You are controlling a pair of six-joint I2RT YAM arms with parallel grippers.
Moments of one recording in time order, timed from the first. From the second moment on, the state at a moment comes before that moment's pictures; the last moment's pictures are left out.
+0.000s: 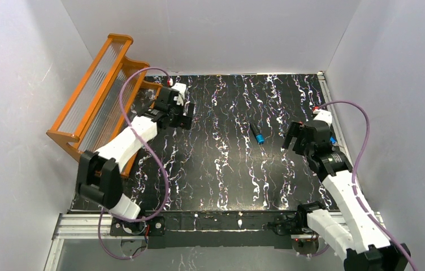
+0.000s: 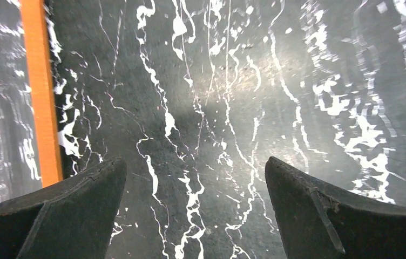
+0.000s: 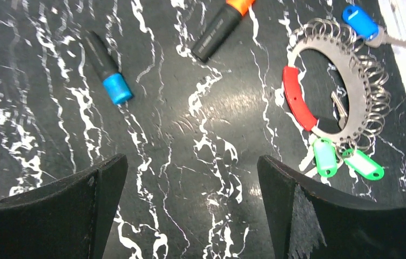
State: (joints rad) left arm -0.41 1.59 1.21 -0.48 -0.15 -0.08; right arm 0.25 0.78 0.76 -0.62 0.27 0.39
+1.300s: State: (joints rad) left arm -0.58 1.27 1.00 -0.36 -0.18 -0.05; right arm -0.26 1.56 0.90 -0.42 -0.06 0.13
